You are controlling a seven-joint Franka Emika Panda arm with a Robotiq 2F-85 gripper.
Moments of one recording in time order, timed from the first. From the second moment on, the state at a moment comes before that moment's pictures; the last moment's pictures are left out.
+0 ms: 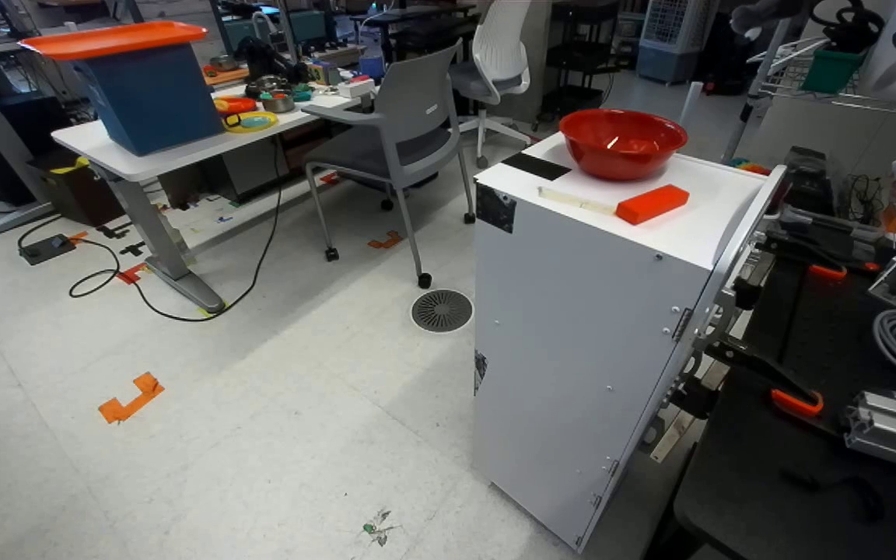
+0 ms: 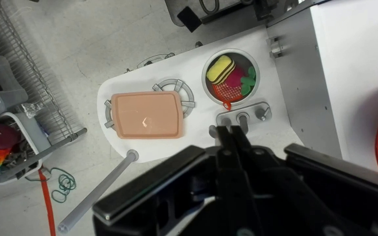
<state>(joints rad) -0.17 -0.05 -0.17 -2.17 -0.25 2.06 0.10</state>
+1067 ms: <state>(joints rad) -0.17 -0.03 -0.16 -2.19 -0.29 2.25 0.06</state>
